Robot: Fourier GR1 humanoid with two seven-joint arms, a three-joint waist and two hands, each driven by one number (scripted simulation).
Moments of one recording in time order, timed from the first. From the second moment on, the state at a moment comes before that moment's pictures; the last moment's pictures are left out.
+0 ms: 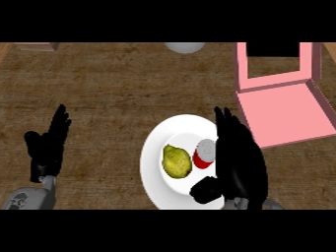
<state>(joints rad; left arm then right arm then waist) -0.10 0.29 -0.11 -1.29 0.18 0.32 0.00 -0.28 -0.02 0.54 -1.91 0.92 0.28 1.23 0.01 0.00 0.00</state>
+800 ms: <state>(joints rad) -0.09 0.27 -0.12 -1.31 0.16 0.32 0.01 -0.35 -0.02 0.50 -1.74 0.89 0.24 1.24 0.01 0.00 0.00</state>
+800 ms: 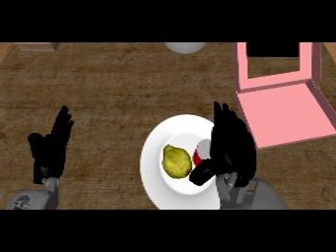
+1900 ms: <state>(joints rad) -0.10 0.24 -0.09 -1.28 0.14 0.30 -0.01 -0.36 -0.02 0.48 -1.55 0.87 0.19 1.20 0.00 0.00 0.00</state>
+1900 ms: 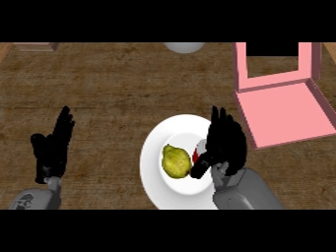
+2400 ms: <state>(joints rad) -0.11 0.24 -0.07 -1.29 0.12 0.29 0.01 -0.36 -0.01 0.49 -1.47 0.88 0.15 1.16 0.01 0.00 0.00</state>
